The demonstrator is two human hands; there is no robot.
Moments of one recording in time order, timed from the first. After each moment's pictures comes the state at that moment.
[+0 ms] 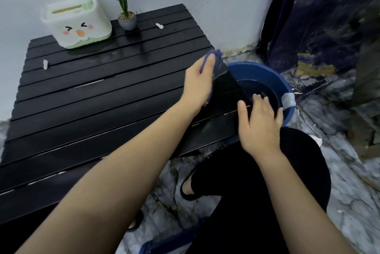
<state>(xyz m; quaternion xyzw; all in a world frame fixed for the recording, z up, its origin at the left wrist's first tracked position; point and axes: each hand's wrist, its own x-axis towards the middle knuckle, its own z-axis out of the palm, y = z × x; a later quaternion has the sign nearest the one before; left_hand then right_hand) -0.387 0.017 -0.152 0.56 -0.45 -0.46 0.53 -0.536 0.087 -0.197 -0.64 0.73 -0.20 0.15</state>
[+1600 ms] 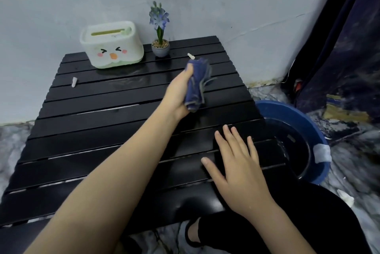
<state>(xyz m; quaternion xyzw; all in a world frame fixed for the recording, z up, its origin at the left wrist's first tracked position) -0.265 -0.073 -0.157 0.38 -0.22 -0.68 0.59 -0.452 0.068 -0.182 -0.83 0.52 -0.09 0.15</state>
